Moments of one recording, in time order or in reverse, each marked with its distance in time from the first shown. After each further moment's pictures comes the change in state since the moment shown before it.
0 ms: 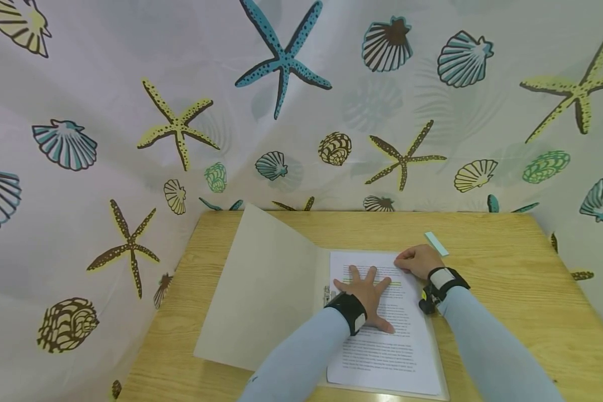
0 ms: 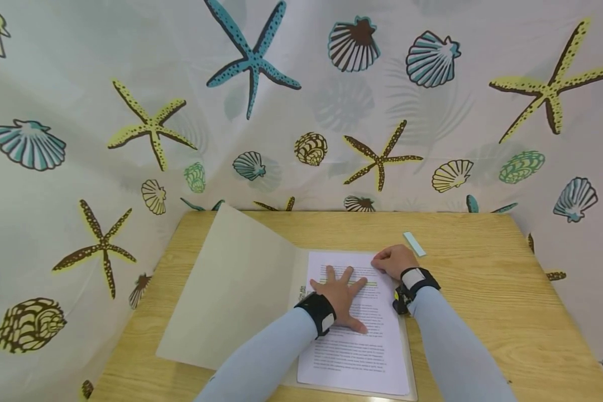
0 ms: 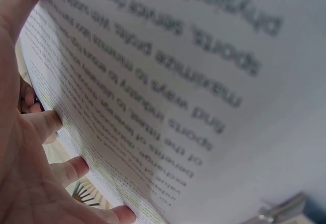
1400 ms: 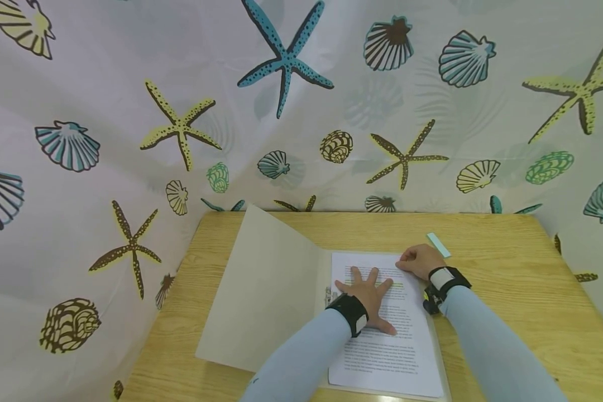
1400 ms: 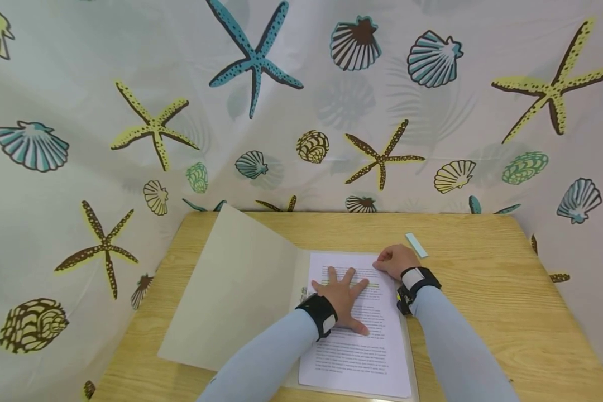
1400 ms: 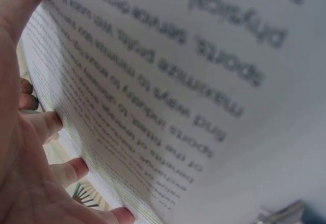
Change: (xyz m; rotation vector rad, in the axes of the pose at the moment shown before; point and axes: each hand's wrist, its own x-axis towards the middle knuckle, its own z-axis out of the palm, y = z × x) left_hand 0.004 0.001 0.004 0.006 0.004 0.002; right_hand -0.005 -0.011 -0.006 -0.099 0.003 -0.042
